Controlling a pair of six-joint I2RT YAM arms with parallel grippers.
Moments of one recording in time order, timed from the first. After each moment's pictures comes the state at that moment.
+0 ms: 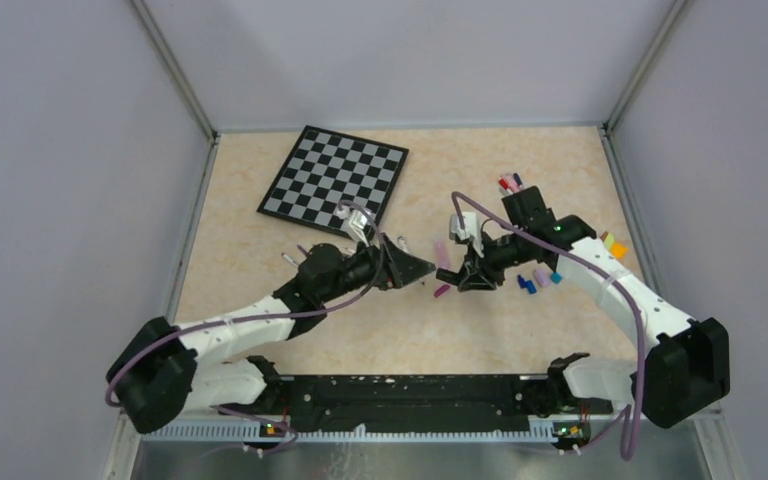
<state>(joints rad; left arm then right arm) -0.81 1.22 0.50 0.66 0.31 -1.05 0.45 1.23 0.99 -0.82 -0.80 -0.79</state>
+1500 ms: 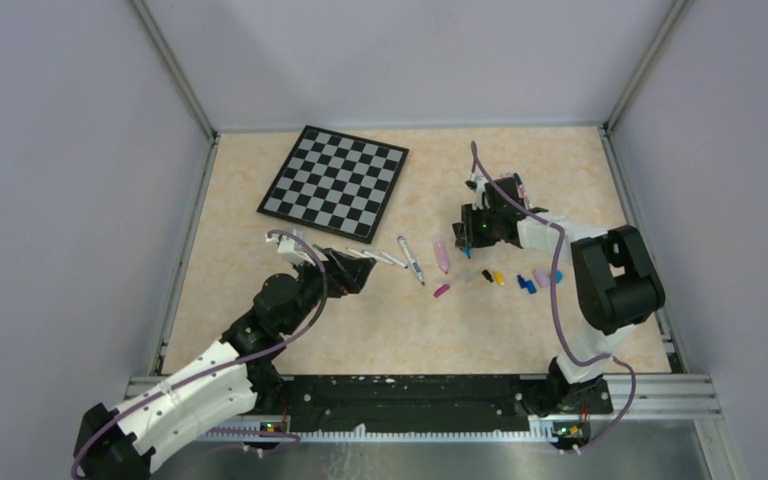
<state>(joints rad) -0.75 0.62 0.32 0.20 -0.20 -0.76 0.33 1.71 0.96 -0.14 -0.24 0.18</state>
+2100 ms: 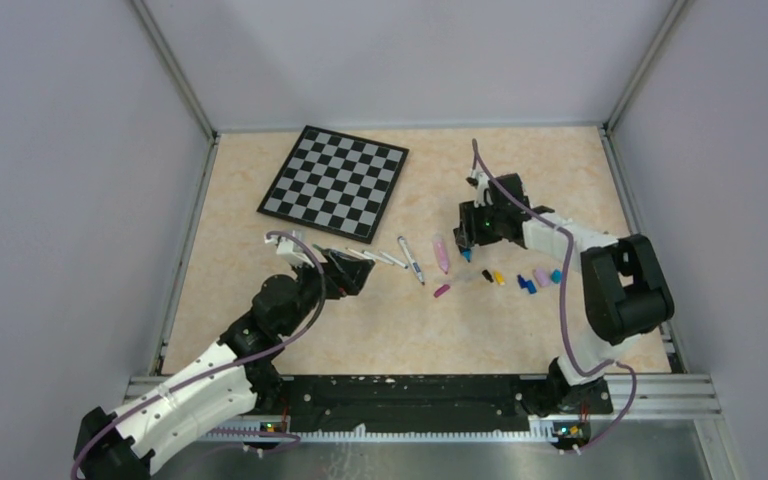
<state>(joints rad) -0.74 0.61 0.32 0.17 -0.20 -0.76 0.33 1.68 0.96 -0.17 -0.23 0.14</state>
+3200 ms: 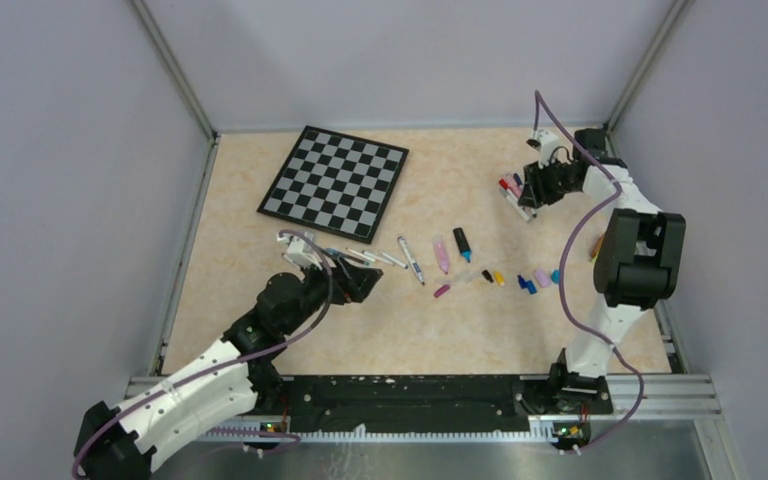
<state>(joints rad) -0.74 0.63 0.32 0.16 -0.07 -0.76 -0.12 1.84 1.38 -0.55 -0.59 -0.49</state>
